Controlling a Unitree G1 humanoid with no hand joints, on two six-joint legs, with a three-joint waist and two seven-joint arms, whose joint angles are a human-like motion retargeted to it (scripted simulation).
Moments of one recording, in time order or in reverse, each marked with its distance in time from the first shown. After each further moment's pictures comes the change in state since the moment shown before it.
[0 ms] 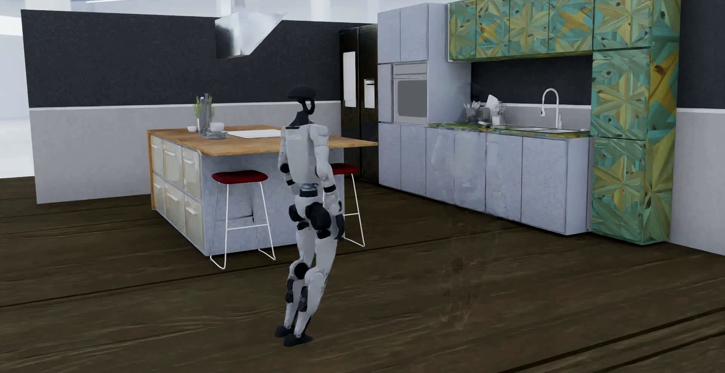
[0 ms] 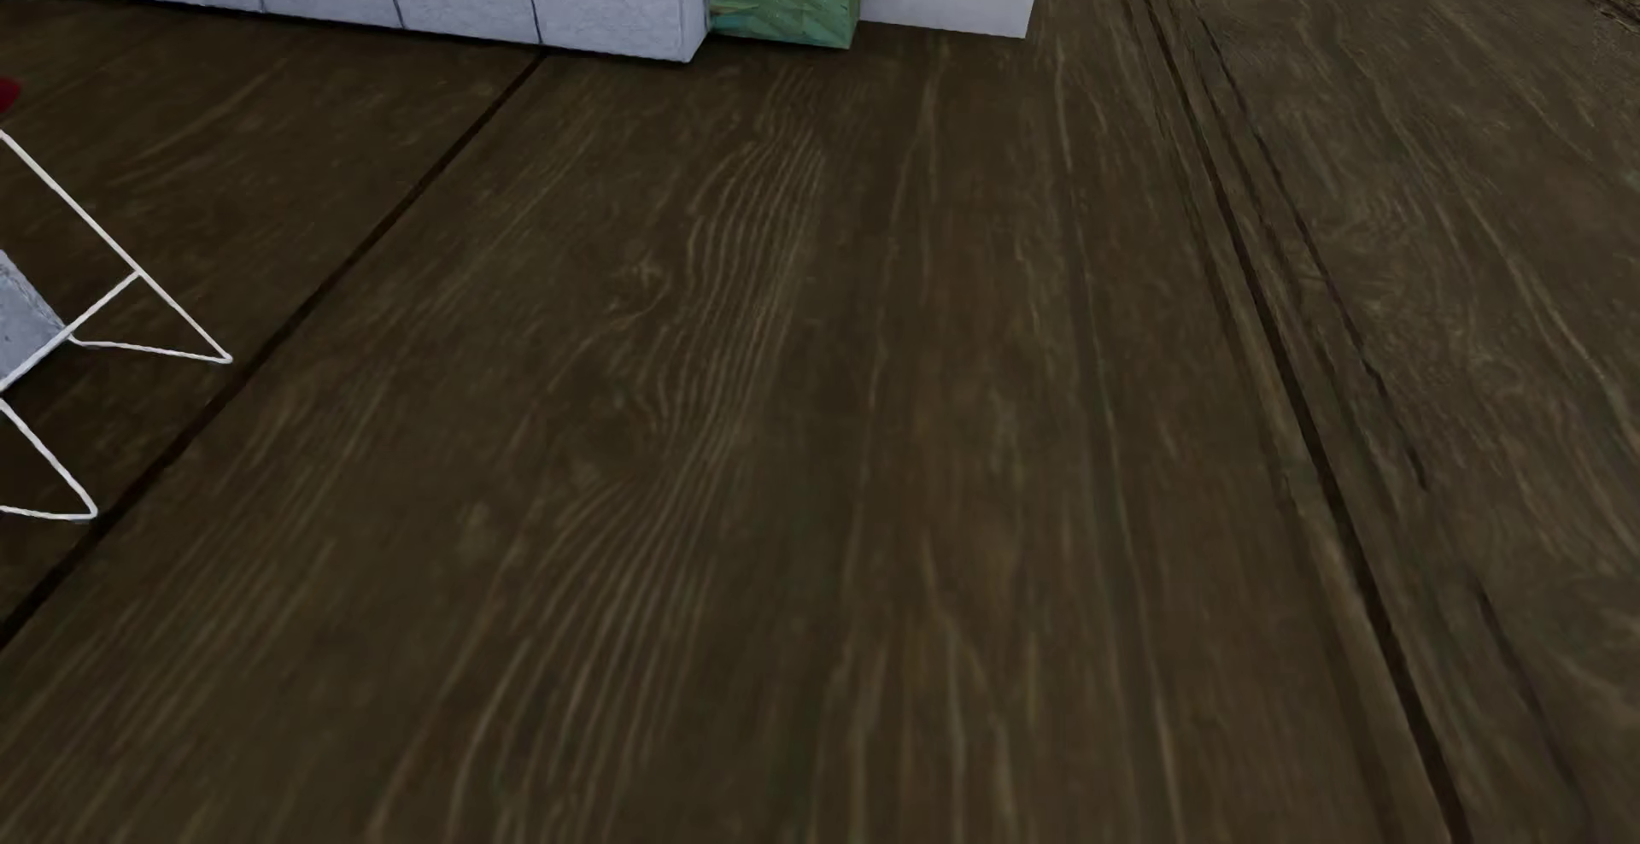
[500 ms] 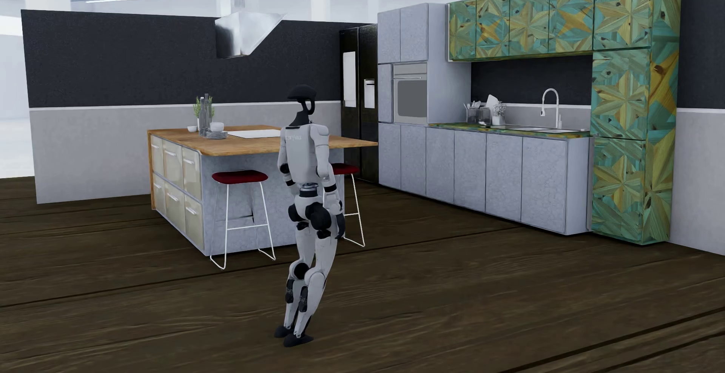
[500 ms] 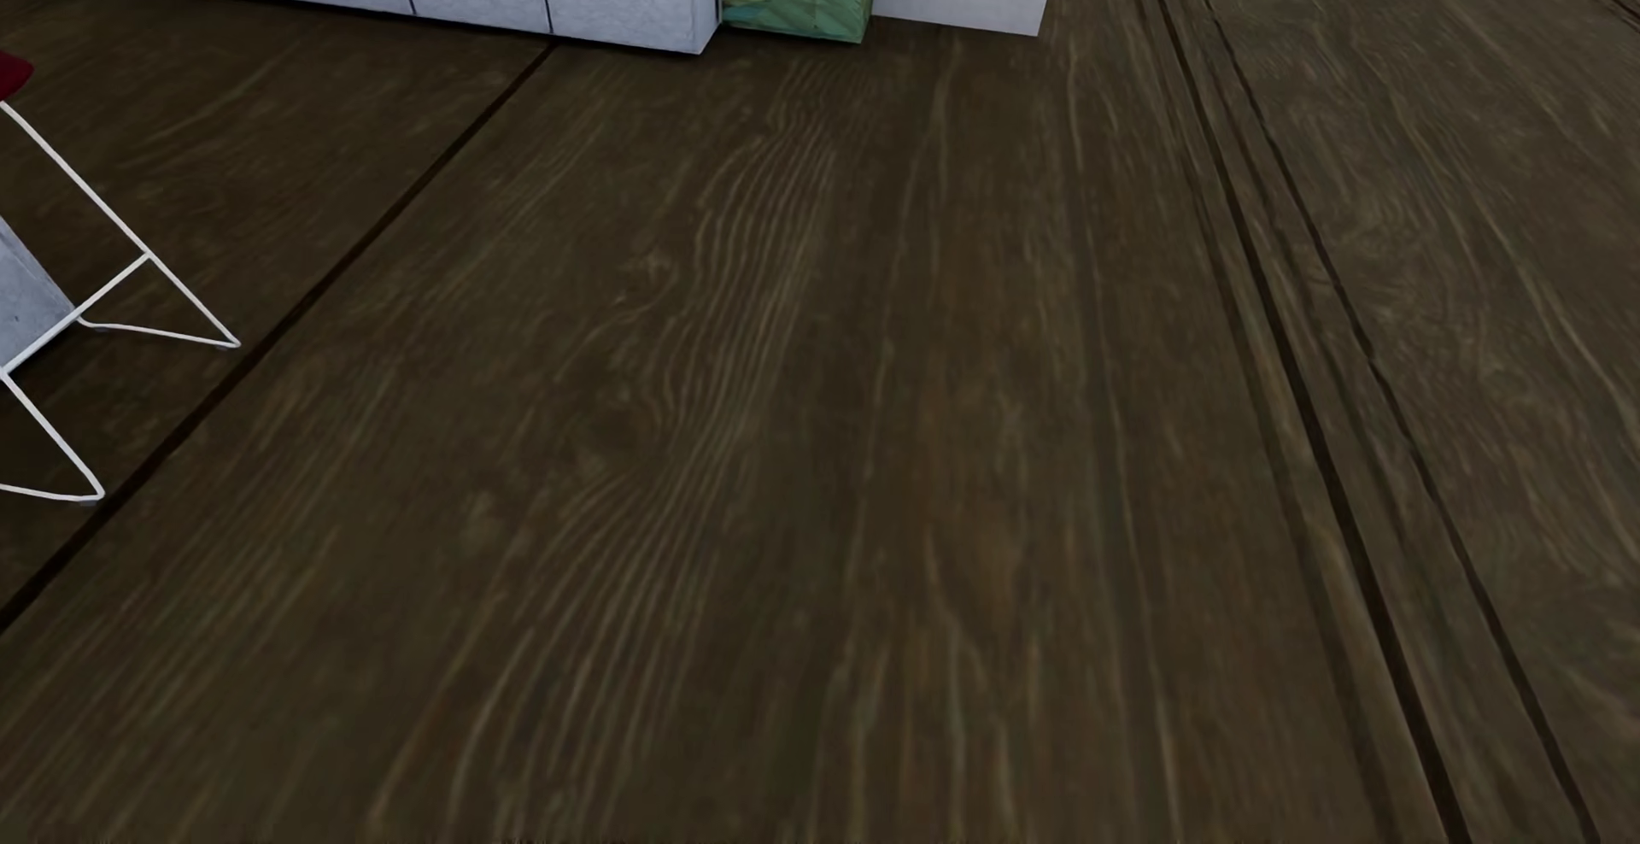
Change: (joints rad) body -0.008 -0.001 0.003 0.001 0.001 -0.008 0.000 0.000 0.001 0.005 -0.003 -0.001 -0.008 -0.009 0.001 -0.007 0.009 0.000 0.000 -0.004 -0.002 0.005 -0.002 0.000 0.000 0.000 0.000 0.000 0.000
